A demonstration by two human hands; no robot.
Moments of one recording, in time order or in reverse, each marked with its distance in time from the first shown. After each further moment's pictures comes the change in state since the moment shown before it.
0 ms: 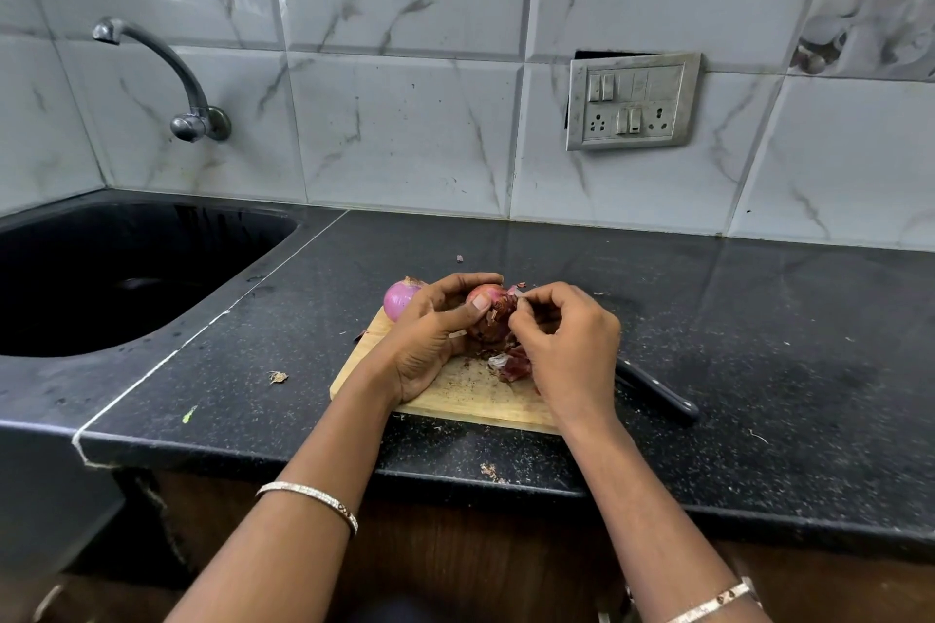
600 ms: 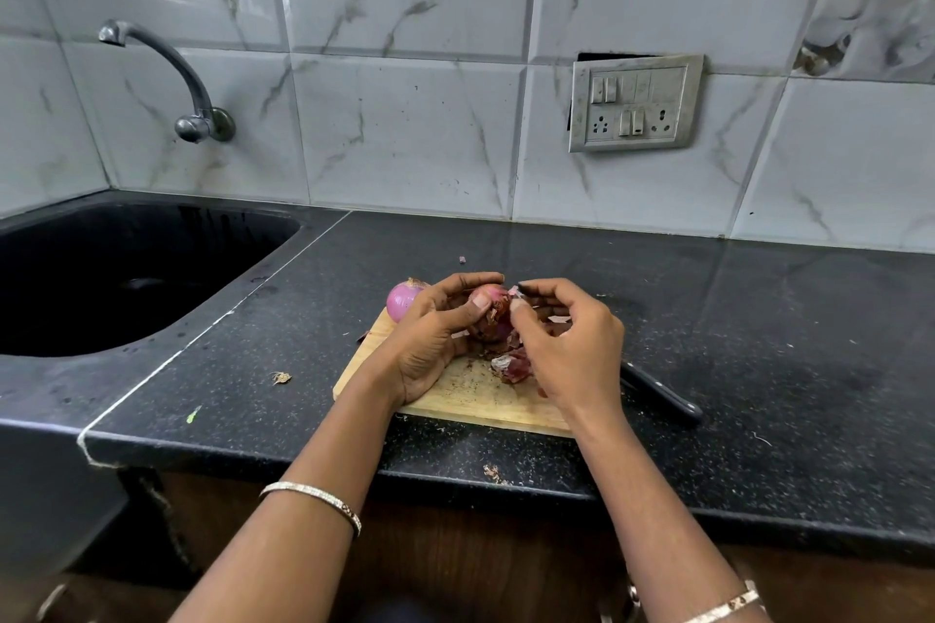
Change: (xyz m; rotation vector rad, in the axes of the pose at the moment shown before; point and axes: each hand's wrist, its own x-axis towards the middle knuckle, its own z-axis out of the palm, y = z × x) left_hand -0.001 0.002 0.002 -0.042 0.020 -0.021; right_hand 0.003 -0.006 -0.005 0.194 -0.061 0.133
